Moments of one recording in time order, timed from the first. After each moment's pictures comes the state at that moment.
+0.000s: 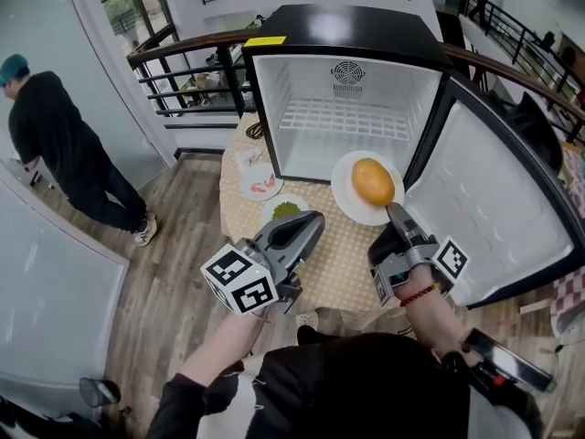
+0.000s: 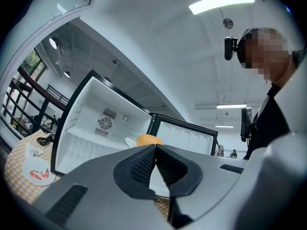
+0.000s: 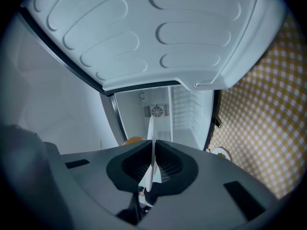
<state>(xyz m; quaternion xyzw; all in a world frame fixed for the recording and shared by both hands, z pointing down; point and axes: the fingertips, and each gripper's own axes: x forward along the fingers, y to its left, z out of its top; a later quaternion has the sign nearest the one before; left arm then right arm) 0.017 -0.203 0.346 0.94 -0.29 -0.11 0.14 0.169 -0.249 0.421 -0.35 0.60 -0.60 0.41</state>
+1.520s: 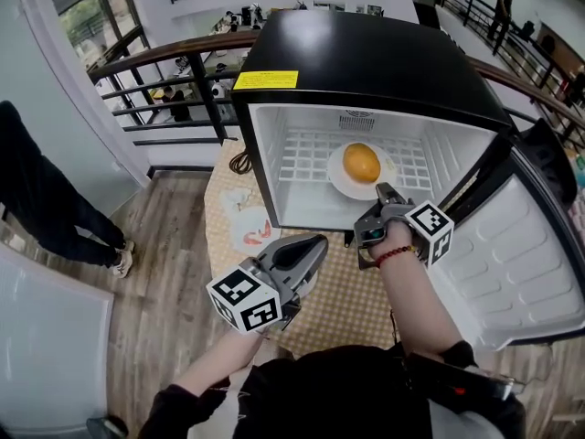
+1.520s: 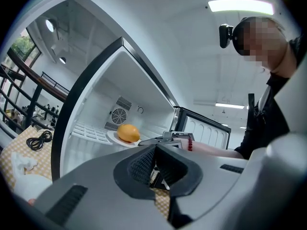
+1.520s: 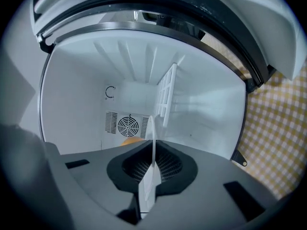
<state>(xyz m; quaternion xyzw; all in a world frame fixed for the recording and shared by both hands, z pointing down) -0.012 -0.357 0.393 0.96 -0.24 -0.06 0.17 0.148 -0.476 0.448 -0.55 0.51 -0.54 0.38</state>
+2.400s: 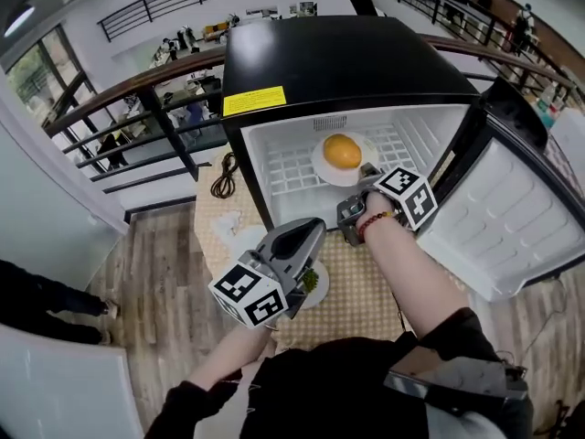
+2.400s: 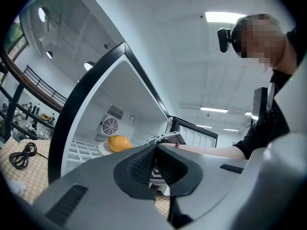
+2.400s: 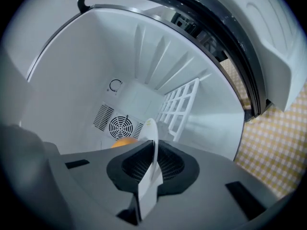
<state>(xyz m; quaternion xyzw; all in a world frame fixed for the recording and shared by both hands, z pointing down) -0.013 -0.384 0.355 0.97 -0.15 -0.09 0.14 0.168 -0.497 0.435 -0.69 0.48 -0.45 0.31</state>
